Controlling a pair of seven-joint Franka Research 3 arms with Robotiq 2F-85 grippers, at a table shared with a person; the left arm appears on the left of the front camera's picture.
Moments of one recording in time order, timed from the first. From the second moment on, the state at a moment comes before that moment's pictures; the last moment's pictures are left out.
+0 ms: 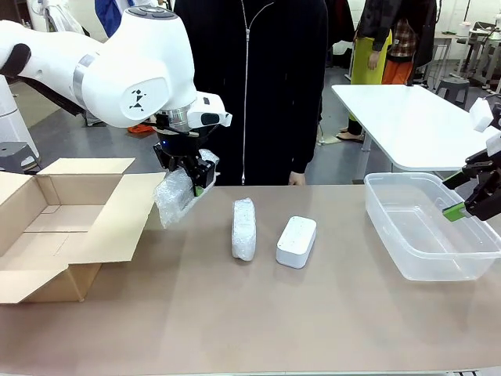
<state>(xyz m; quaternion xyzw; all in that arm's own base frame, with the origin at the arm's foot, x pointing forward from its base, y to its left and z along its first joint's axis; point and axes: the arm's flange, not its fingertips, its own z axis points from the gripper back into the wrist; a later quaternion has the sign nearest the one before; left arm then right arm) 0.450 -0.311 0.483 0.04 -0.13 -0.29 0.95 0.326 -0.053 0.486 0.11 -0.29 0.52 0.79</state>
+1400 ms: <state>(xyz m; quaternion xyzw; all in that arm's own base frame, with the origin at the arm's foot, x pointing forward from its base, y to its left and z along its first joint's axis) 0.439 -0.191 0.515 0.06 -0.15 -0.19 0.97 0.326 -0.054 0.486 0.11 -0.29 0.52 0.79</state>
